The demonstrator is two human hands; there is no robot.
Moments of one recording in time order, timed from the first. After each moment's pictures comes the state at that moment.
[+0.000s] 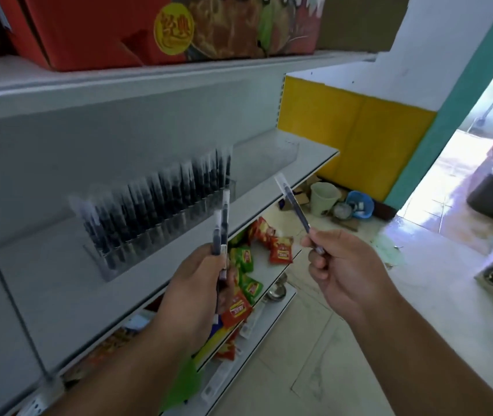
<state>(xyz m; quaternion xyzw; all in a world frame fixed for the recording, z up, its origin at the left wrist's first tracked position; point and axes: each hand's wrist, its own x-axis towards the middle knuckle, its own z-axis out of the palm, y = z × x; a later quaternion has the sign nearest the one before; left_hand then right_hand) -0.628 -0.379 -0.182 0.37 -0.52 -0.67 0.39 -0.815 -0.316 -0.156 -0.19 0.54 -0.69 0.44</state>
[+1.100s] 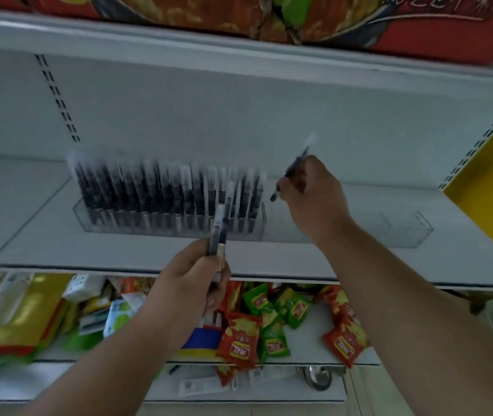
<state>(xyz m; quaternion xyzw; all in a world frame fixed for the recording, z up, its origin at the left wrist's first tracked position) -0.792 -0.449 -0.191 0.56 -0.35 -0.47 0.58 -0.929 -0.620 -0.148 -0.76 0.48 -0.36 0.26</state>
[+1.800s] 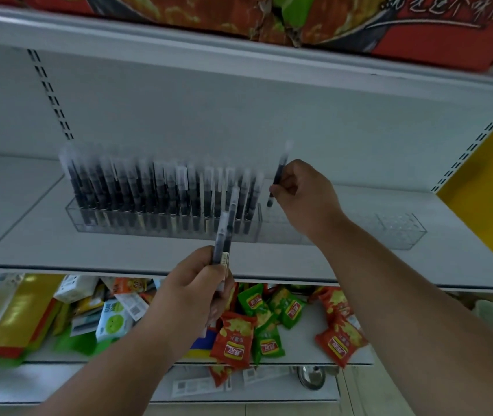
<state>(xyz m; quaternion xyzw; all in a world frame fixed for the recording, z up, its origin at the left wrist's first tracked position) -0.799 -0.449 -0.198 0.53 -0.37 -0.49 0.59 -0.926 -0.638 -0.156 -0.79 0.47 -0.31 0.22</state>
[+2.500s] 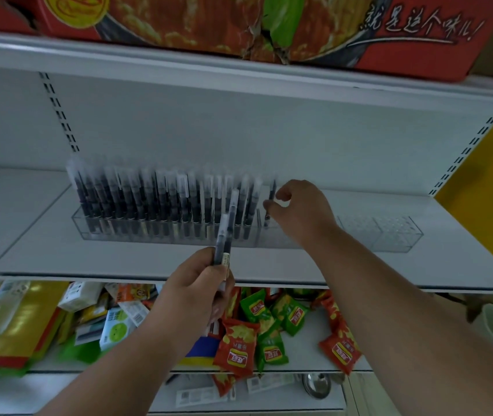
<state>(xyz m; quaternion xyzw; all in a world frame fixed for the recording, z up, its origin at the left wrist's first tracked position) -0.802 -0.448 -0.188 0.55 -0.36 -0.47 0.59 -0.925 -0.631 -0.159 -0.80 0.53 -0.24 0.19</state>
